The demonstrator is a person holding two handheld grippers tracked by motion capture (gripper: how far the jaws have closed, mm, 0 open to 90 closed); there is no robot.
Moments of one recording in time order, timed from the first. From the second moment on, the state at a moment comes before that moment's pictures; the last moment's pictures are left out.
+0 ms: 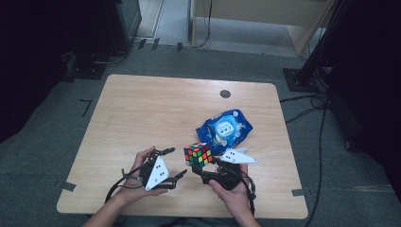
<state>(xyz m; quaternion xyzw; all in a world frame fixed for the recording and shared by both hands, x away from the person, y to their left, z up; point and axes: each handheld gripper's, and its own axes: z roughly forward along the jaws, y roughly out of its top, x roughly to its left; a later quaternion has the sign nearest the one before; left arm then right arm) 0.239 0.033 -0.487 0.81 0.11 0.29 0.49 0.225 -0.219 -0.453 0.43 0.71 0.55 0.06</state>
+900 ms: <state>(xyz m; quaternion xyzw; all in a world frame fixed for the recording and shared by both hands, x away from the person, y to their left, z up) 0.237 0.024 -0.490 0.81 0.09 0.32 0.48 0.236 -0.203 -0.468 0.43 0.73 0.53 -0.02</state>
